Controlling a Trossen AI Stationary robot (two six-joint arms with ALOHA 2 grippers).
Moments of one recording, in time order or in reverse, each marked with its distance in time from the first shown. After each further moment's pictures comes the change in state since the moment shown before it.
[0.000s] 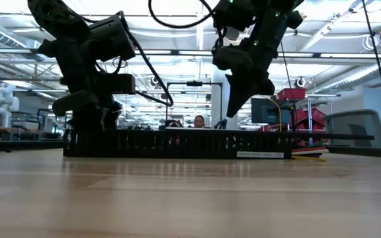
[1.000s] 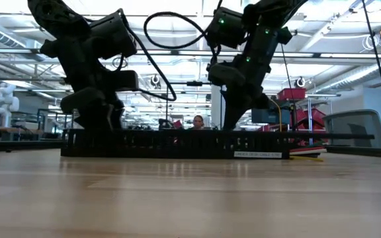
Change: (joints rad) left arm 0.000 0.000 0.000 0.051 -0.006 -0.027; right arm -0.033 0.095 0.003 0.045 -0.077 0.003
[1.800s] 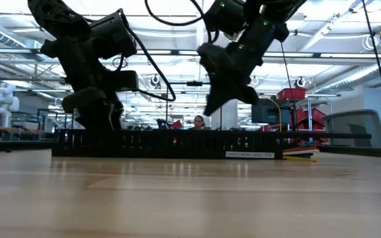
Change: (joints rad) left arm 0.000 0.000 0.000 0.001 0.000 -0.025; right arm 0.006 -0.039 -0.006 0.181 -0.039 0.037
